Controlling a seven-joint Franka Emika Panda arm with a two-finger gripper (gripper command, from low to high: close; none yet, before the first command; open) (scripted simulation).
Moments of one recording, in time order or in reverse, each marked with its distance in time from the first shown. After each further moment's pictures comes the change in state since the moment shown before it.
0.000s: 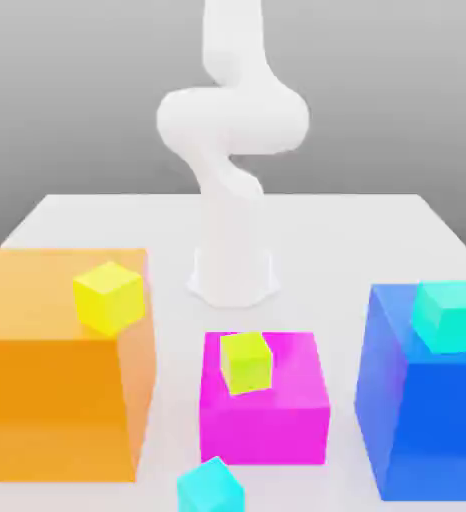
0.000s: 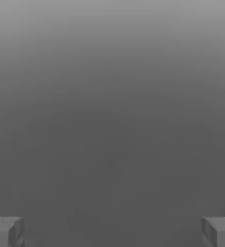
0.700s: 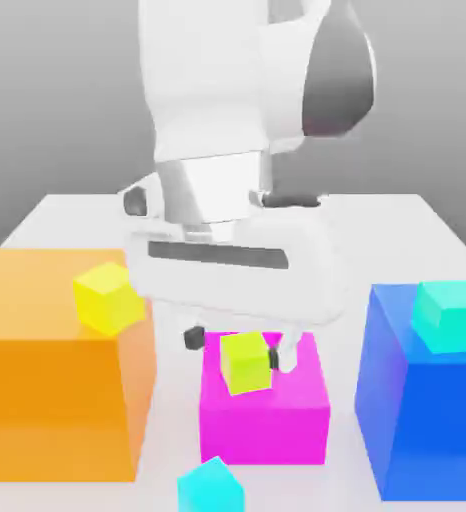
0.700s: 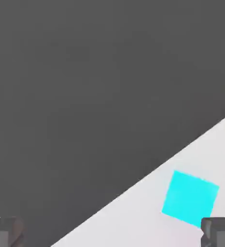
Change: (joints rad) arm -0.012 0.763 0.004 -0.069 0.124 0.258 0.537
